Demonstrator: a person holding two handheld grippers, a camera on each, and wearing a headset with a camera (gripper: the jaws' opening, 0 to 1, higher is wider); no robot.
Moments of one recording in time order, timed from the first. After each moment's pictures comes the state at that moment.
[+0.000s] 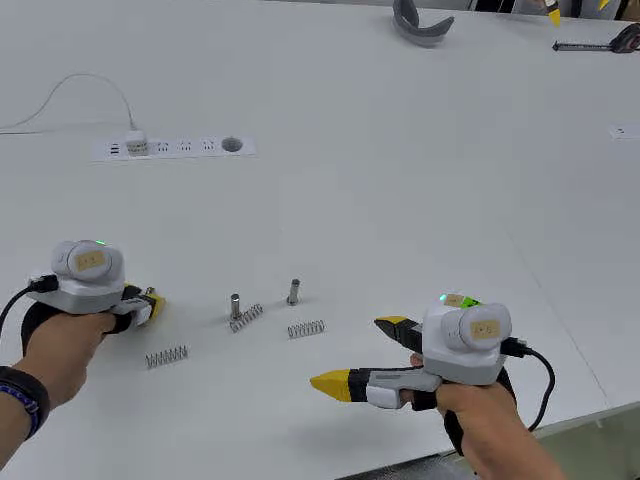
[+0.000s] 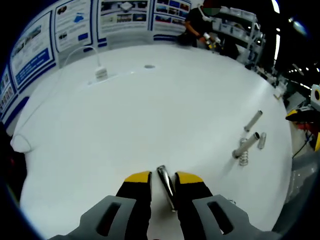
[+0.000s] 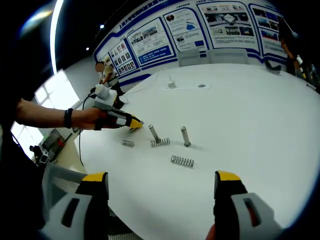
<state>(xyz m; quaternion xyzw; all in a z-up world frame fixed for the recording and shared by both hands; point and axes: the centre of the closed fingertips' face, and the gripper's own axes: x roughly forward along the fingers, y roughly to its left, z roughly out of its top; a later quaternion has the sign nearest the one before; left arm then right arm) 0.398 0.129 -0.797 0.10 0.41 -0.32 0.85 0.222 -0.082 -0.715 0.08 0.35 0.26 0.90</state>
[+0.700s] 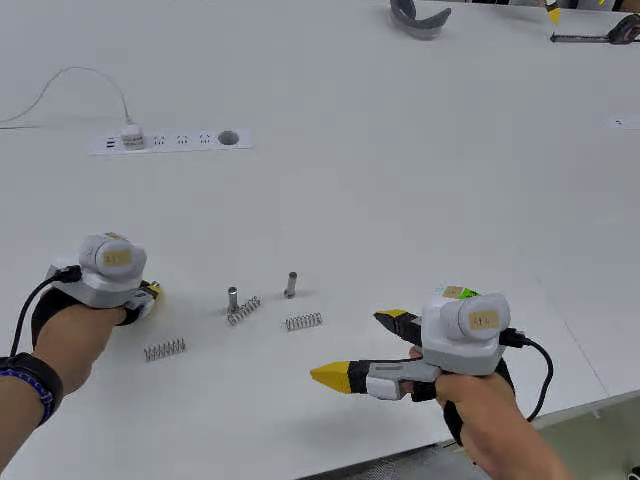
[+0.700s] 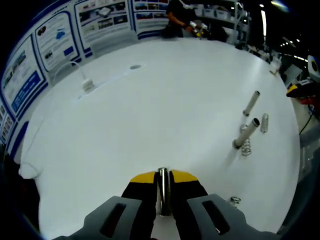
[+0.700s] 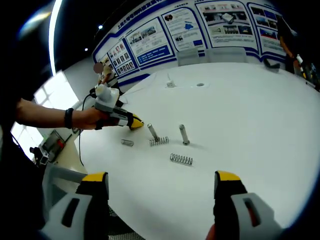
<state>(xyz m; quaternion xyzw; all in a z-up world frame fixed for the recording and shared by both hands) 0.395 0.116 -0.800 0.20 0.39 -0.35 0.83 0.218 -0.085 -0.716 0.08 0.35 0.26 0.90</state>
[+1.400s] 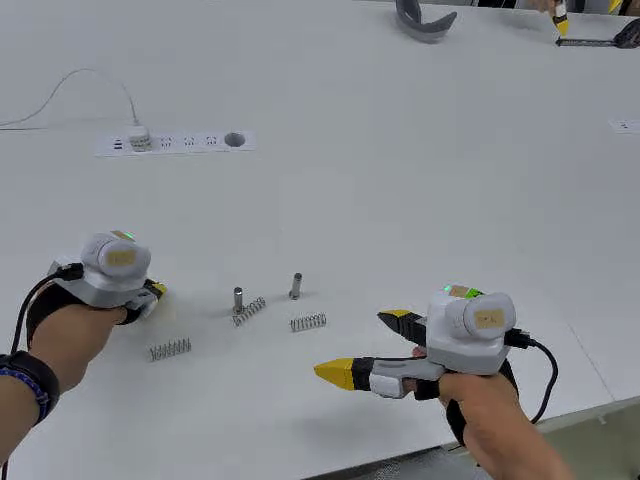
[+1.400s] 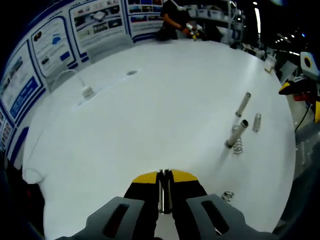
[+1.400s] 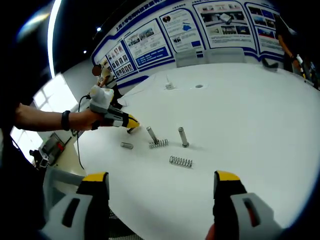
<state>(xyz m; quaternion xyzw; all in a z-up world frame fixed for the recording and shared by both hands) 0.393 0.124 -0.778 0.19 0.37 -0.36 0.83 0.222 -0.086 -0.713 0.09 0.34 0.25 0.90</state>
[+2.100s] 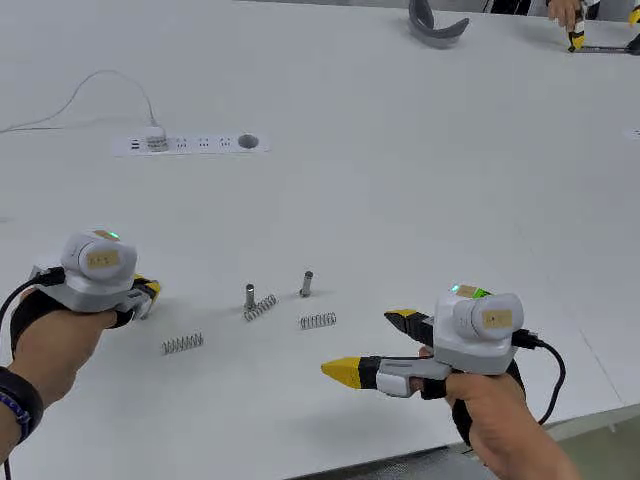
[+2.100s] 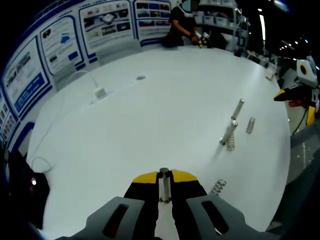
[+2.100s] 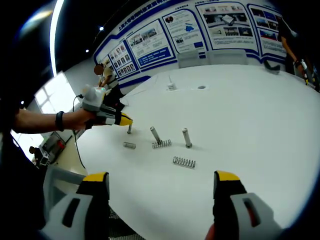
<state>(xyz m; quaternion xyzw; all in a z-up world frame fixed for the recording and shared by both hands) 0.376 0.147 -0.757 0.18 0.36 -0.35 0.85 0.220 -0.080 -0.710 0.08 0.34 0.26 0.90</state>
